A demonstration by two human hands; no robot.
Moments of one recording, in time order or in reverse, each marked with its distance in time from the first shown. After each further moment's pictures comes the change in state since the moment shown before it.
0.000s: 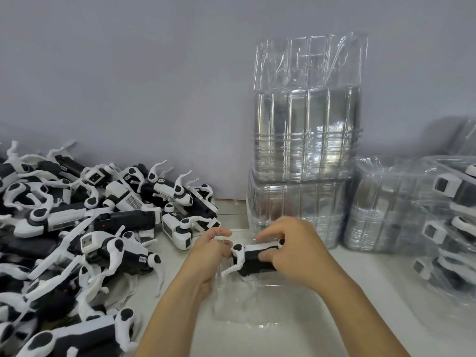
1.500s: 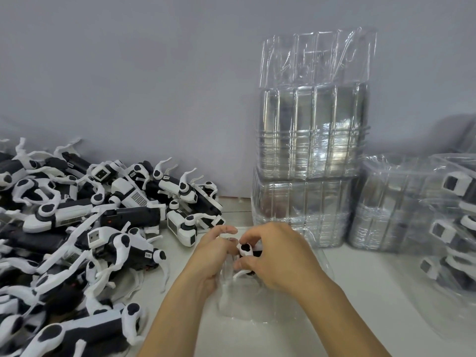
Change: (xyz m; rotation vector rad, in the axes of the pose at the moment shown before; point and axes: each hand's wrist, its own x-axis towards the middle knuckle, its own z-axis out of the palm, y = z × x) left_hand 0.003 -0.002 -0.005 -0.016 -0.045 -0.037; right_hand -0.007 -0.030 0.020 -0.144 -0.042 -0.067
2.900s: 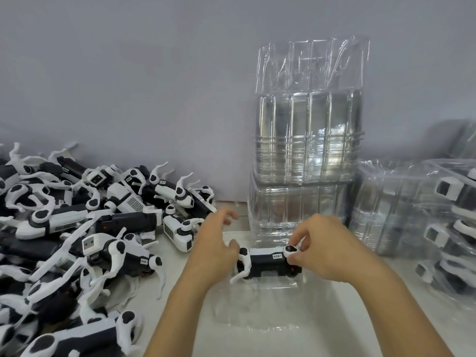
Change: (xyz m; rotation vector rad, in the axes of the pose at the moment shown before) left_hand -0.022 0.026 0.012 0.801 0.034 0.603; right_hand -0.008 0.035 -0.062 -0.089 -0.101 0.237
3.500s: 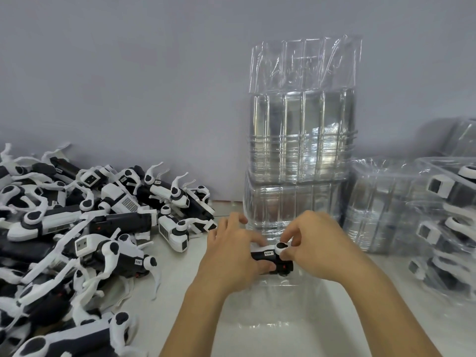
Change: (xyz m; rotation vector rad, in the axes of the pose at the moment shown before) left_hand -0.004 0.017 0.028 0.456 -0.167 0.156; right_hand 0.002 0.001 0.004 0.010 0.074 -0.045
